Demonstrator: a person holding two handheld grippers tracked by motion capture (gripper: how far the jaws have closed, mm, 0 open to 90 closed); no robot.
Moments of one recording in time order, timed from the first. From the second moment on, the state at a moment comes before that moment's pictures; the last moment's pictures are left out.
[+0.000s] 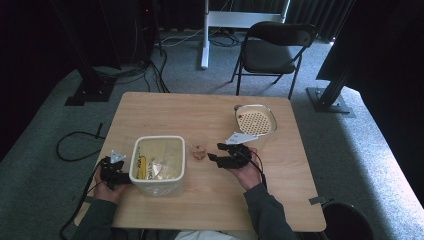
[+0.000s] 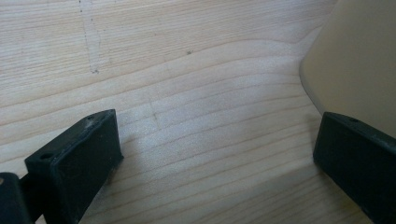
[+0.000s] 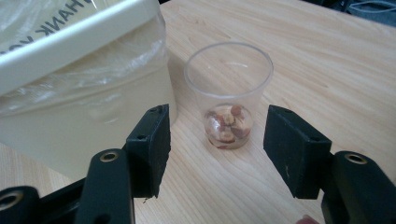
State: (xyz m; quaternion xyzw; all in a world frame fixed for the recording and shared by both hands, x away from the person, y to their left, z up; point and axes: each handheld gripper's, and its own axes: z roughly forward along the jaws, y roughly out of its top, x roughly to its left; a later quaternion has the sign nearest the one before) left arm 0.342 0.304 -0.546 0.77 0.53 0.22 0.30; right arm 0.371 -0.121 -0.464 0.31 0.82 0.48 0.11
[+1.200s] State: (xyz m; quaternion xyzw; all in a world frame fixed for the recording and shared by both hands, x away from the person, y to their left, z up) left arm 0.341 0.304 -0.546 0.77 0.53 0.22 0.30; right arm 0.404 -0.064 -0.520 0.32 0.79 0.49 0.16
